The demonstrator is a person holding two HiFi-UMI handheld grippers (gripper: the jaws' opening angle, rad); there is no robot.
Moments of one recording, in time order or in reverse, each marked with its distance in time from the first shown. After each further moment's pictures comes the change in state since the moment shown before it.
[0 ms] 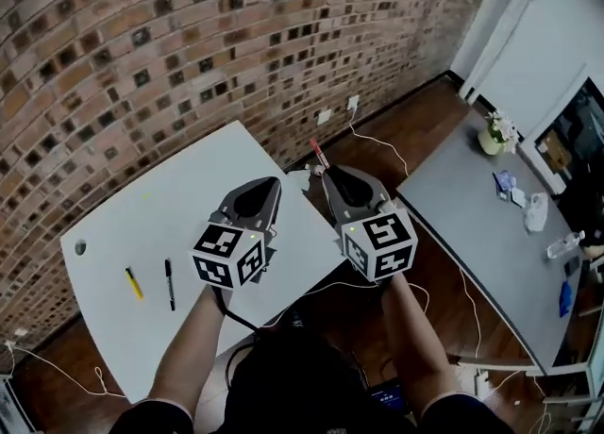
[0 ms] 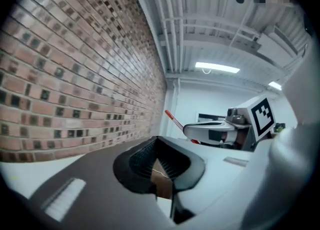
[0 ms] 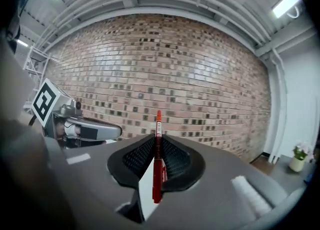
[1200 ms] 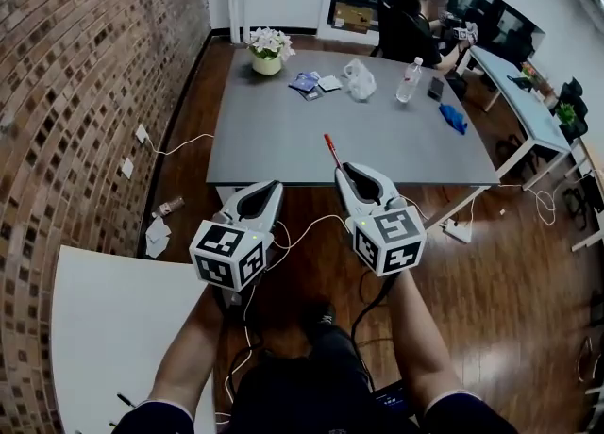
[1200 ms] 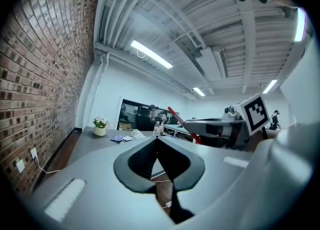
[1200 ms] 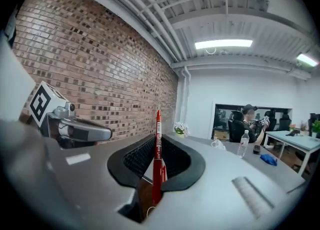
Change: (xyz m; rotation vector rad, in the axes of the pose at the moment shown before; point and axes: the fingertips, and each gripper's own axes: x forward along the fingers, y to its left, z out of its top) left arm 0.128 -0.385 -0.077 0.068 0.192 -0.910; right arm -0.383 -0.189 -0.104 0.189 0.085 -0.939
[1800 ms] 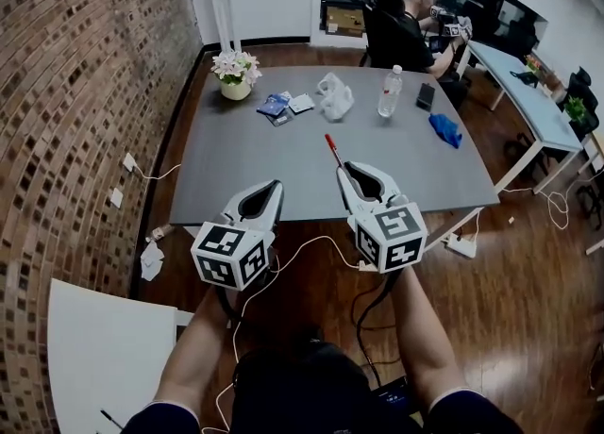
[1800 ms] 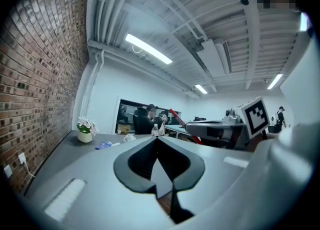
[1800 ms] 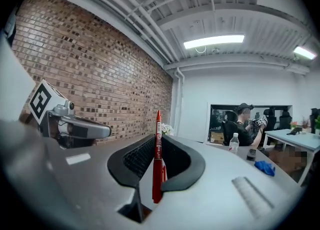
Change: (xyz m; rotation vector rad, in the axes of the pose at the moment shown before) left arm 0.177 -0.047 0.024 0.020 0.001 0.022; right arm 0.019 -0.187 -0.005 0.024 -0.034 0.002
